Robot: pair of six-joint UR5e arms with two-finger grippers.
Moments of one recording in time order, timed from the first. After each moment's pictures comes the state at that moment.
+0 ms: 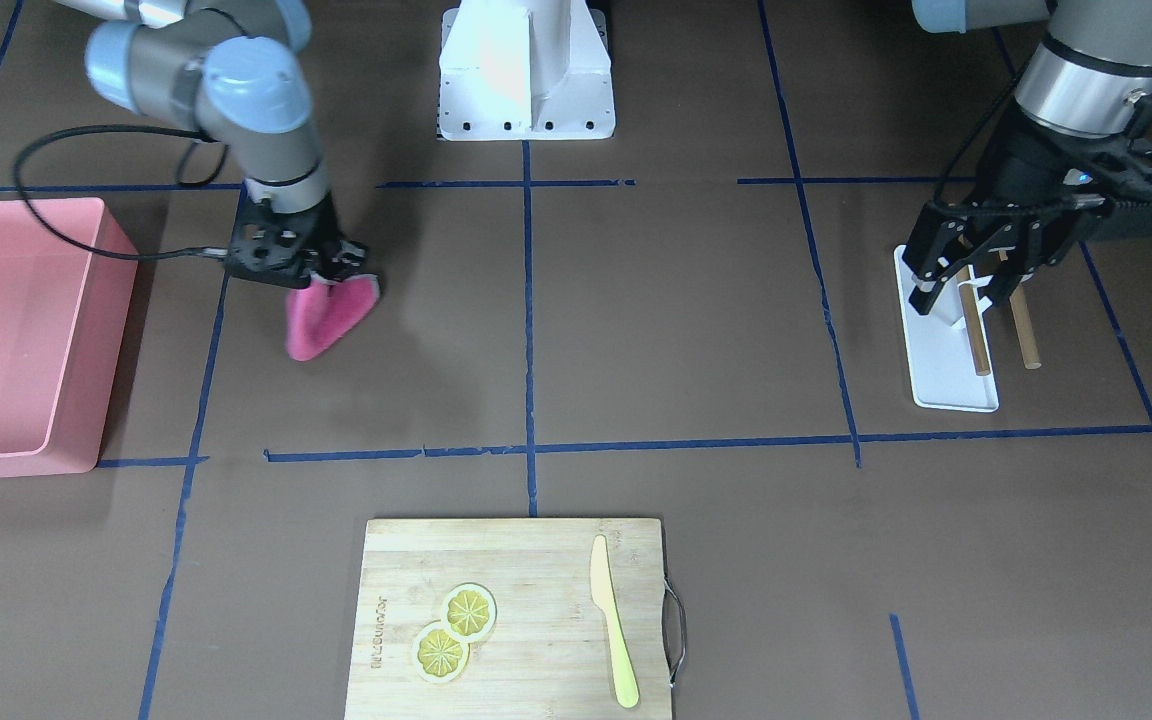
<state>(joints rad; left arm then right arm) -1.05 -1.90 -2.03 -1.56 -2.01 -0.98 0.55 -1.29 1.90 -1.57 1.85 1.32</state>
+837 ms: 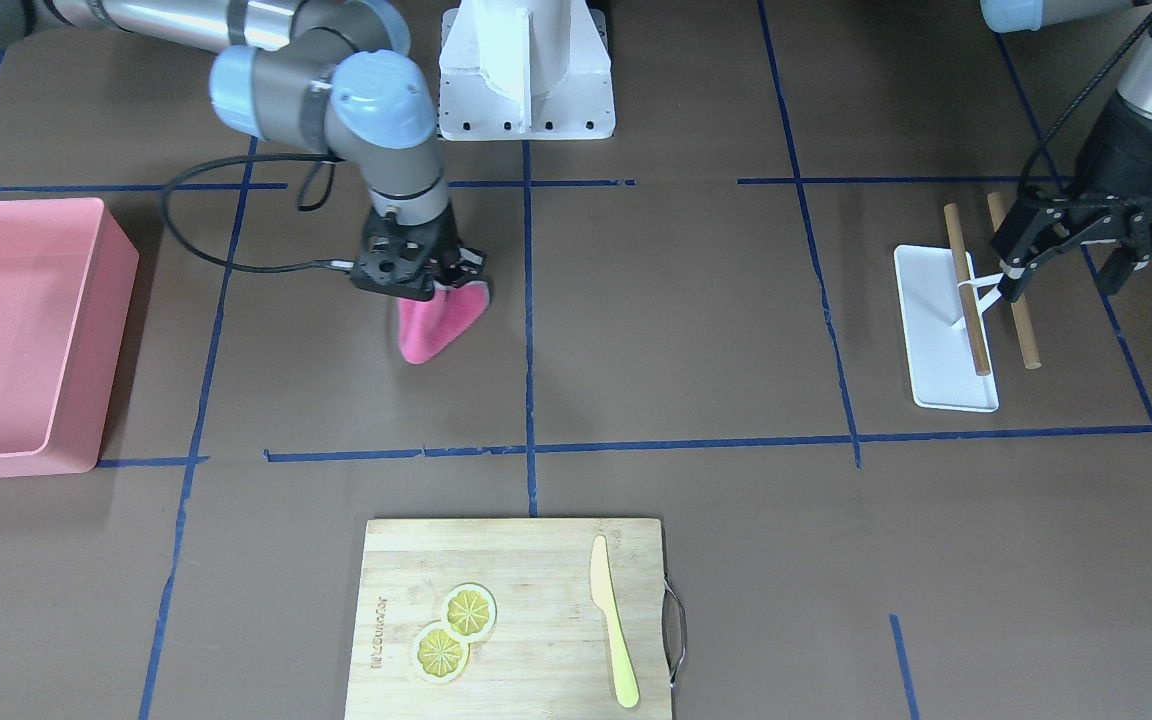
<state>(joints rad) -1.15 -1.81 -2.04 -1.56 -2.05 -0.78 0.49 -0.92 1.66 -1.57 1.89 1.50</state>
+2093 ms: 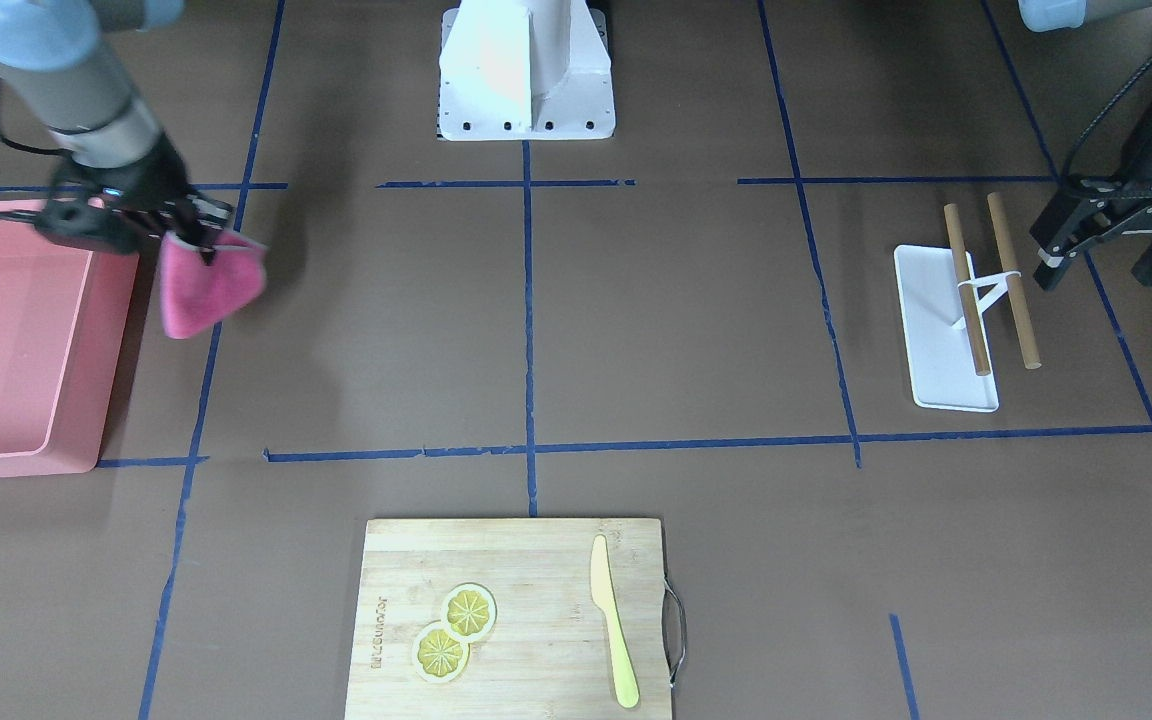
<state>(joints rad) -1.20 -1.77 -2.04 -1.56 -2.10 -0.72 0.85 -1.50 2.12 -1.57 2.09 1.15</state>
